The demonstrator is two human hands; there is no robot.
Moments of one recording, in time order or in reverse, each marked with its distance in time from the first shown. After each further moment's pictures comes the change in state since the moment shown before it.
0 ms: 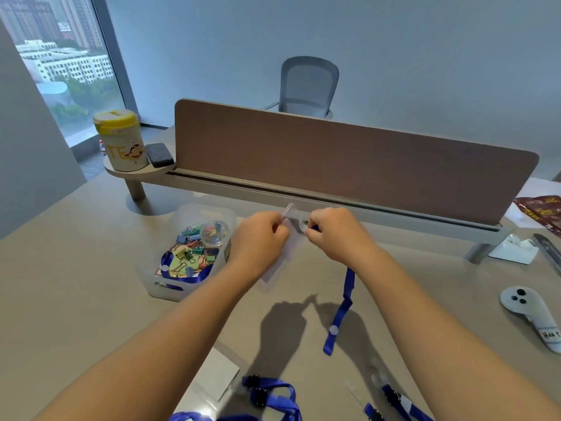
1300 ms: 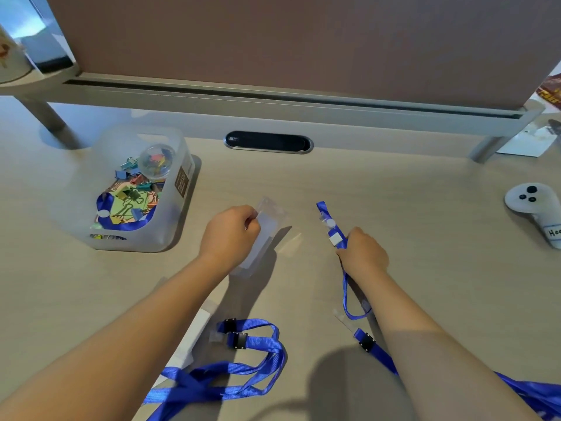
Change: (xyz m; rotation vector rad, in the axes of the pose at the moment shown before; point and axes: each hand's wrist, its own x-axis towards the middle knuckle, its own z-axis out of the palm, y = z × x) left_hand -0.031 -0.074 0.101 0.152 -0.298 -0.070; right_hand -0.065 0.131 0.173 0.047 -0.272 0.750
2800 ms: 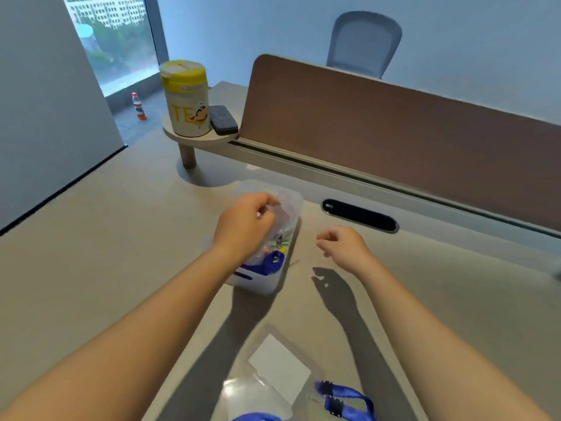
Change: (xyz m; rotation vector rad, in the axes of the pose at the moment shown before) left_hand 0.007 -0.095 -0.175 -0.254 0.294 -0.052; right_hand -0.049 -0.242 -0.046 0.378 -0.145 -0.447
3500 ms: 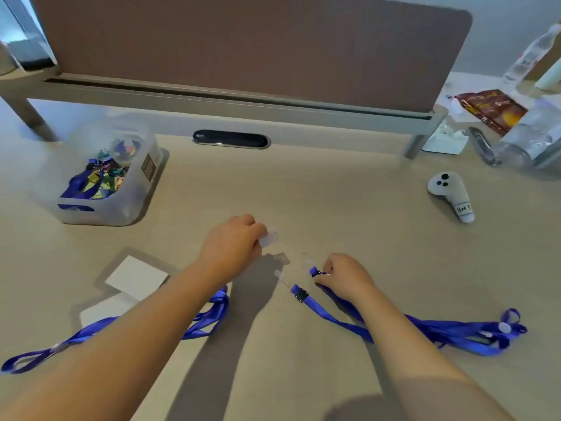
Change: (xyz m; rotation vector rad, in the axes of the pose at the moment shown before) left_hand -0.163 0.104 0.202 0.463 -0.378 0.456; right_hand -0.182 0.280 -0.073 -0.310 -0.053 0.357
